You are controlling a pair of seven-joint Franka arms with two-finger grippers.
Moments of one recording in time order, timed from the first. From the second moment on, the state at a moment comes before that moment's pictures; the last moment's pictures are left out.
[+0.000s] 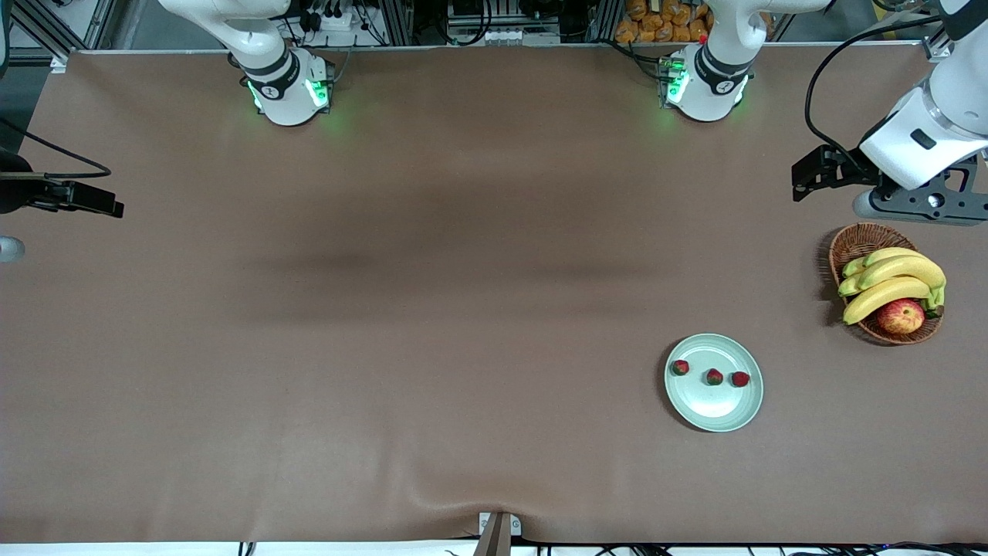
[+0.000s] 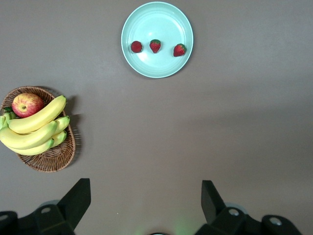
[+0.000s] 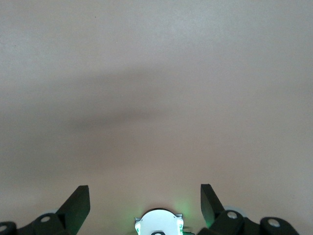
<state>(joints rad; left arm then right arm) -0.11 0.00 -0.05 -1.57 0.01 1.52 -0.02 -0.02 0.14 -0.05 -1.42 0.00 1.32 0.03</state>
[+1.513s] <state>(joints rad) -0.11 0.00 -0.05 -1.57 0.02 1.54 -0.03 -0.03 0.12 -0.05 -1.37 0.01 1.27 0.03</state>
